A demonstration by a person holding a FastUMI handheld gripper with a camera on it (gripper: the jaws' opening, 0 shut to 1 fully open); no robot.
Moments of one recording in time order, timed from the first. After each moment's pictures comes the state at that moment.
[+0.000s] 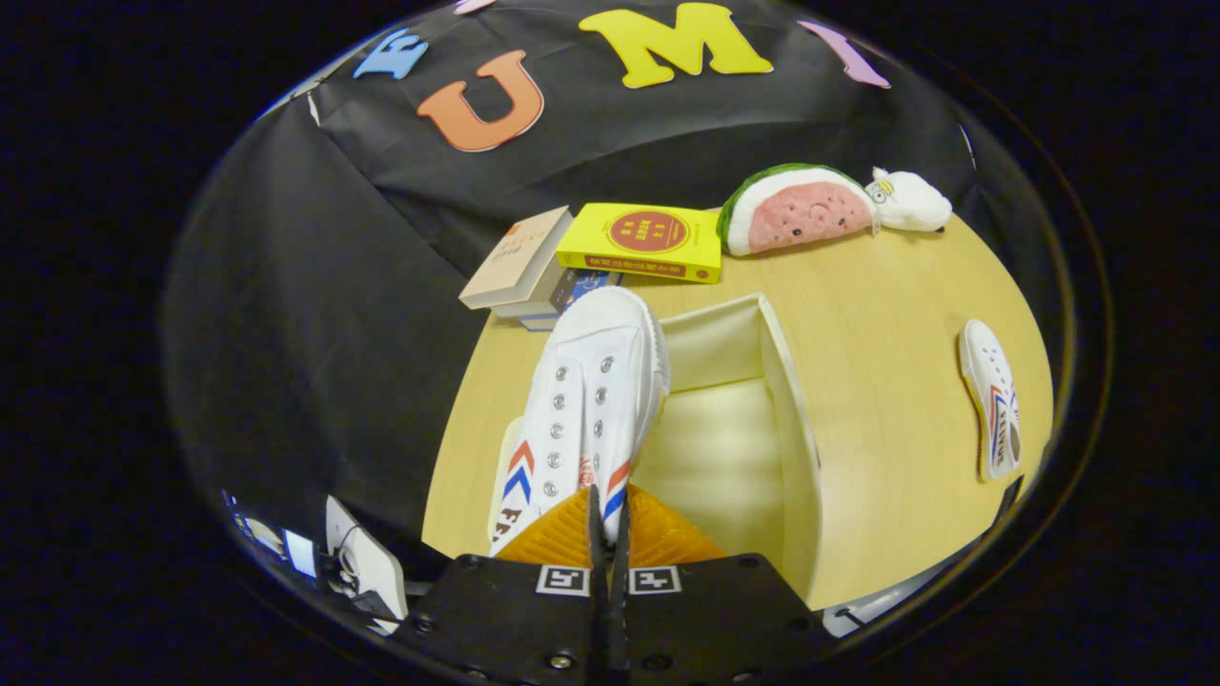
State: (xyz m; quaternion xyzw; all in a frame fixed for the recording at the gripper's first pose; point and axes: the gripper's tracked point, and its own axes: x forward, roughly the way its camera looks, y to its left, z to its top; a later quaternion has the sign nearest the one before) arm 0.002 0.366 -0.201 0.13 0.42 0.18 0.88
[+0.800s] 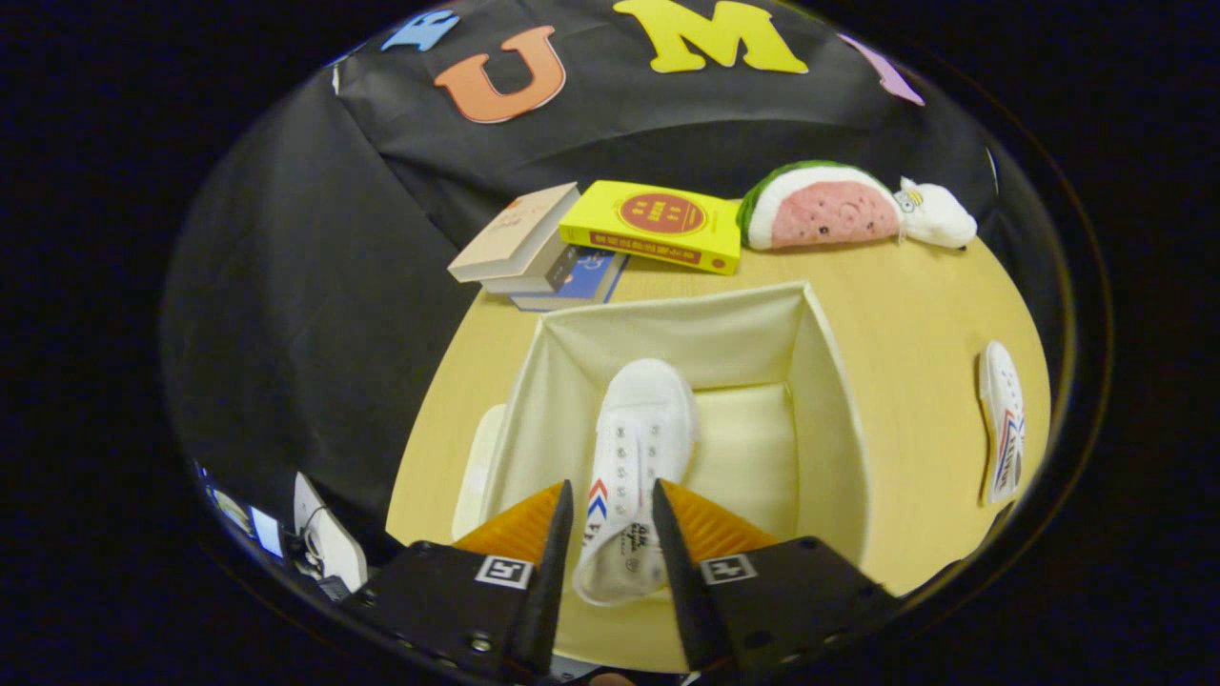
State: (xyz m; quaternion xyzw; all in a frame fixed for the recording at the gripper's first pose) arm 0.031 0.385 -0.215 0.09 0.40 0.19 0.89
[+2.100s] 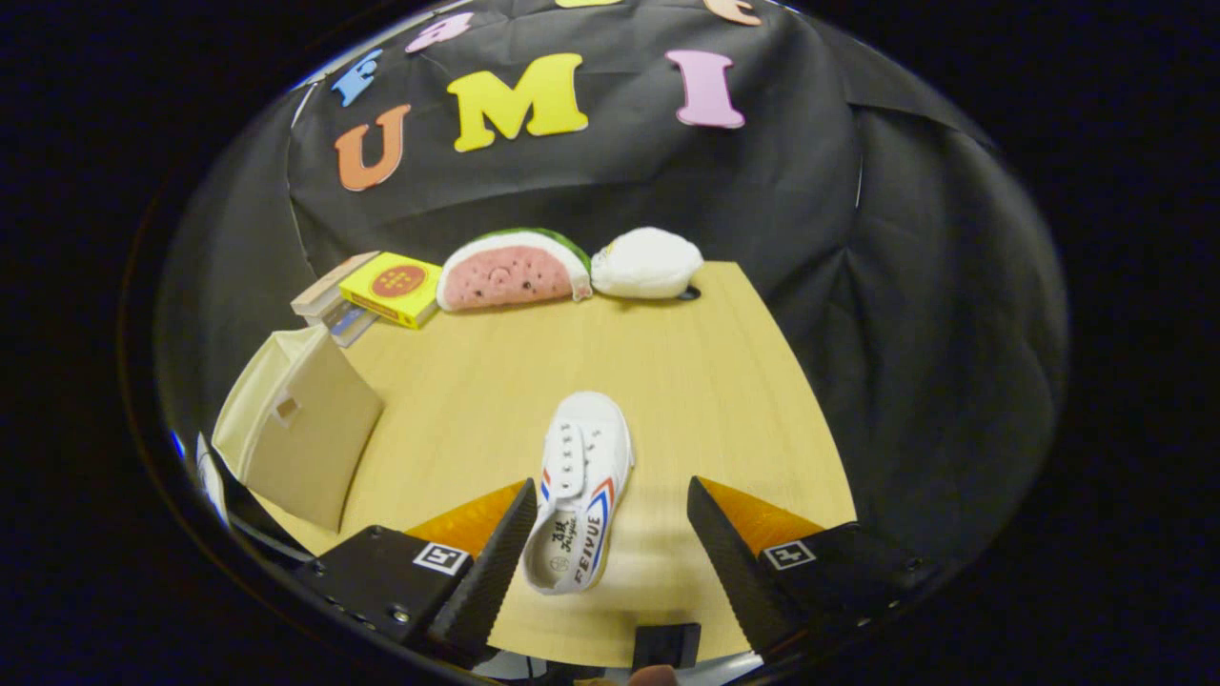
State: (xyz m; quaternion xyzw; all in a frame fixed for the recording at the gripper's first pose) arm 0.050 -0.098 -0.274 0.04 0.33 0.05 0.94
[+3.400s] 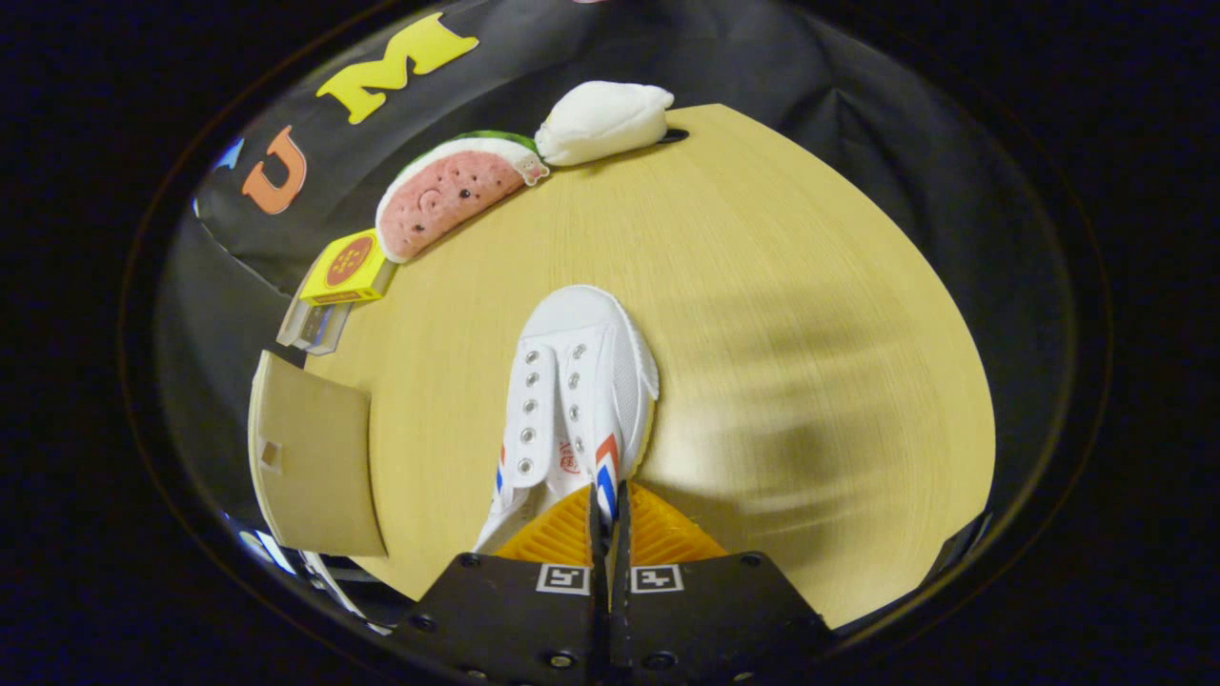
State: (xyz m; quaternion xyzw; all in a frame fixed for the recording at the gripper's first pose) arm 0.088 -0.064 -0.344 0.18 0.49 0.08 0.85
